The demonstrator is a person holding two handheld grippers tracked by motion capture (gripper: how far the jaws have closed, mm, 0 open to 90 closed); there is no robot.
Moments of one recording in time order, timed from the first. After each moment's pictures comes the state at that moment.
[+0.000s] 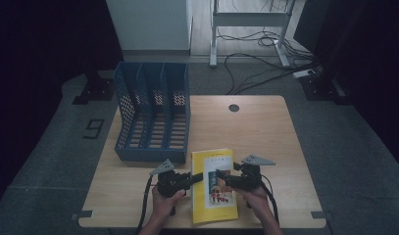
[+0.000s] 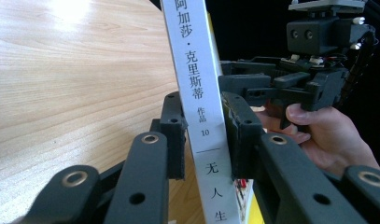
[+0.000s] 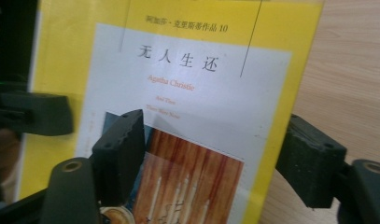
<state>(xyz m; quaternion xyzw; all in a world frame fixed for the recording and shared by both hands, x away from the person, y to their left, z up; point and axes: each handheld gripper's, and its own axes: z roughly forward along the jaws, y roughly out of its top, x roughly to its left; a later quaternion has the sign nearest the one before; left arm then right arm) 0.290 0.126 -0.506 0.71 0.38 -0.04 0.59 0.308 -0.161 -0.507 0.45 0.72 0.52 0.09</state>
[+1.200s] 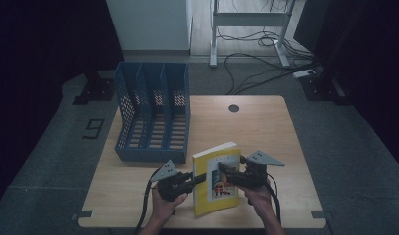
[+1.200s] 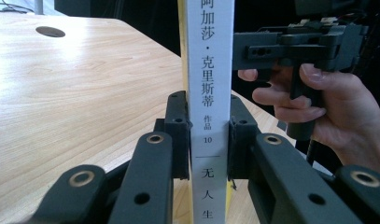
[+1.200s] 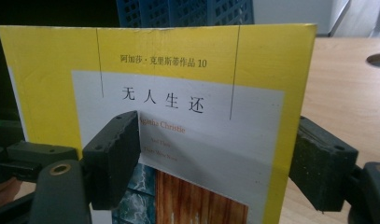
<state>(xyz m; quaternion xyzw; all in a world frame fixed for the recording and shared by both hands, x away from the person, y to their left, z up) 0.270 0.115 -0.475 0.74 0.32 0.03 0.60 0.287 -0.160 -0.455 0.43 0.69 0.56 0.15</state>
